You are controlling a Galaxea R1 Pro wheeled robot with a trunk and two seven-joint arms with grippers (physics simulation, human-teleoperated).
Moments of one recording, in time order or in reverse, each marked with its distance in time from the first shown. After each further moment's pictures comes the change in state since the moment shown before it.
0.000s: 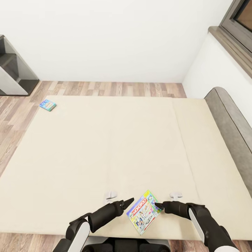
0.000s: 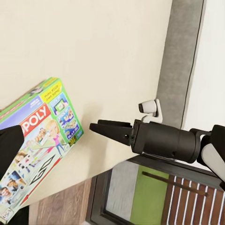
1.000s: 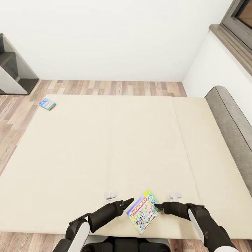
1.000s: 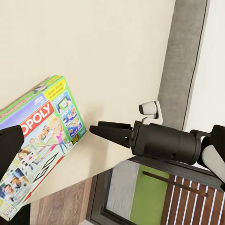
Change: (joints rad) left arm 0.000 0.000 0.003 0.003 -0.001 0.000 0.002; right arm 0.001 0.002 0.006 0.009 0.004 -0.003 -0.003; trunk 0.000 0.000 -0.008
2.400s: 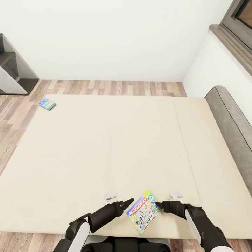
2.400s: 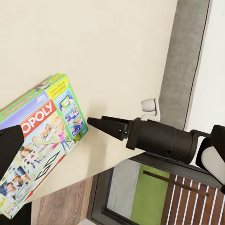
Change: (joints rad) left arm 0.000 0.000 0.000 0.005 0.000 0.000 0.004; right arm -0.002 0.027 -0.001 0.018 -0.002 -0.074 -0.154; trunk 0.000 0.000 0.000
